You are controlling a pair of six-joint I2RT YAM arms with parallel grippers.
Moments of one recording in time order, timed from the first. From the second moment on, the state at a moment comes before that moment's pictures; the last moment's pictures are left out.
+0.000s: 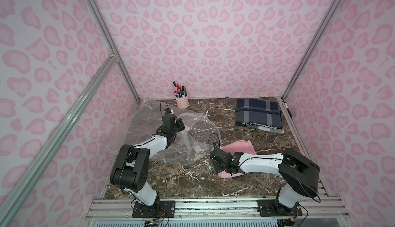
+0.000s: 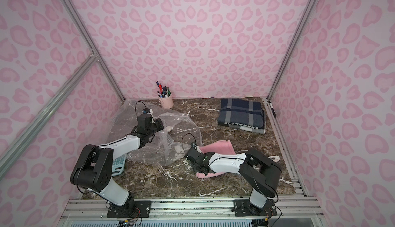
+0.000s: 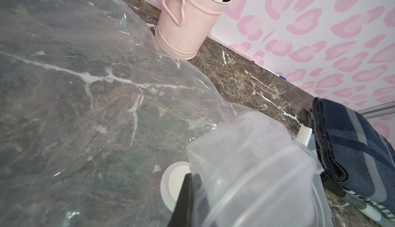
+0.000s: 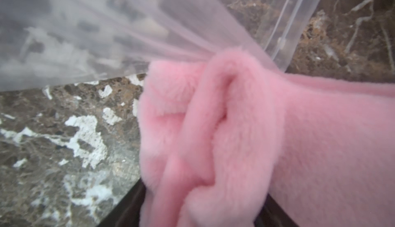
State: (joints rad) left arm -0.22 1.62 0.85 0.24 0.01 -0.59; right arm 1.06 1.69 0.83 -0.30 0.32 0.49
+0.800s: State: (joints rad) left arm -0.22 1.59 0.83 0.24 0.01 -0.56; right arm 0.96 1.48 0.59 -0.09 -0.04 0.59
